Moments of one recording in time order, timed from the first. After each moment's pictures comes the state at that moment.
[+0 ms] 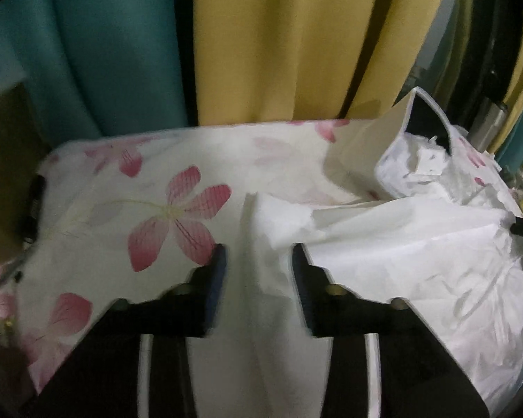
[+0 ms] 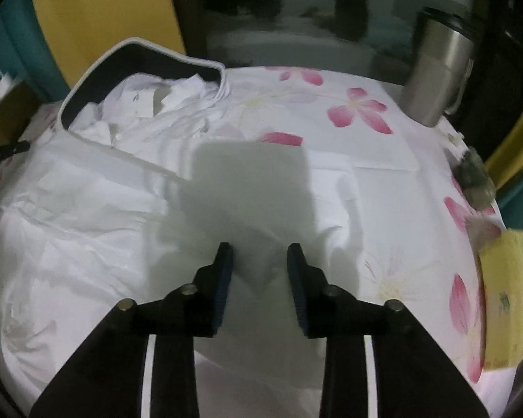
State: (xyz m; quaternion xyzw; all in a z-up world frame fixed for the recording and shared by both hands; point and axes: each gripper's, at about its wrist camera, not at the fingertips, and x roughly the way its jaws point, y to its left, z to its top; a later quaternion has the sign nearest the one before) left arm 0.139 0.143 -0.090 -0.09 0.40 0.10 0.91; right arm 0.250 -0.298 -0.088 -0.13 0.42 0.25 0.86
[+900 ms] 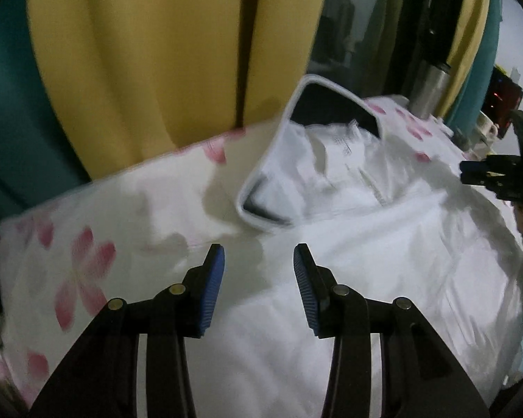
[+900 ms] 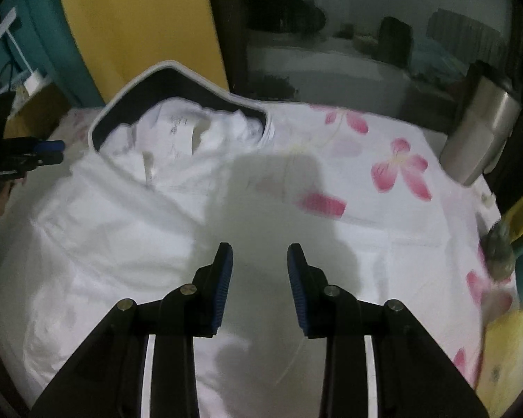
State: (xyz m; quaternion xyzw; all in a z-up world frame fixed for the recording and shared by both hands) left arm 0.204 0.068 -0.067 -0.03 0.42 -0.01 0.91; right arm 0.281 -0.262 -0.056 -0.14 0.40 0.32 0.85
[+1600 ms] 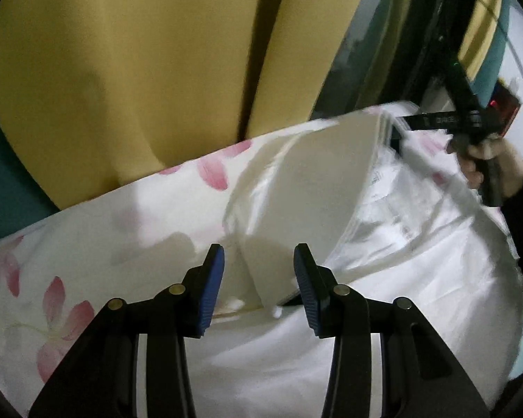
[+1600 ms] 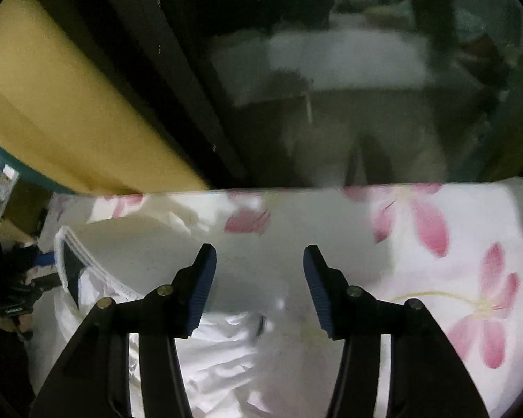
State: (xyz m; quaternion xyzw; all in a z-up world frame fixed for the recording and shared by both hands) left arm 0.266 0.088 -0.095 -0.05 0.44 -0.03 0.90; right arm 0.447 -0.158 -0.071 -0.05 0.47 0.36 0.81
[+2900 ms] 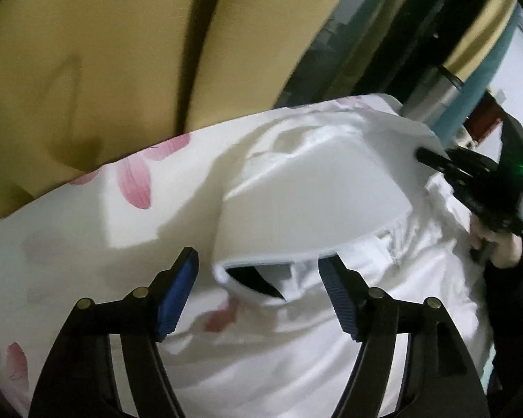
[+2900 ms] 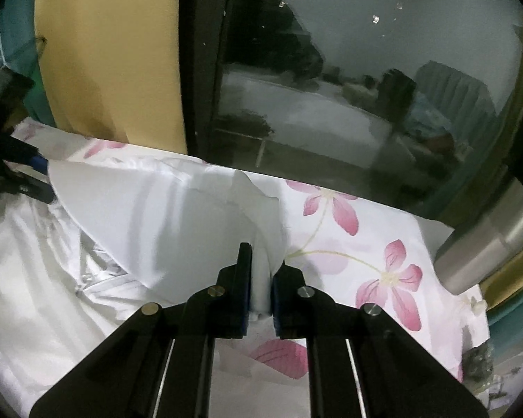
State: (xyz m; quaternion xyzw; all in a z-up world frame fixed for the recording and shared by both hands) left arm 0.322 0.067 -0.105 -0.12 0.48 -0.11 0.86; right arm 0.362 -0.200 -0.062 -0.20 0.30 0.29 0.89
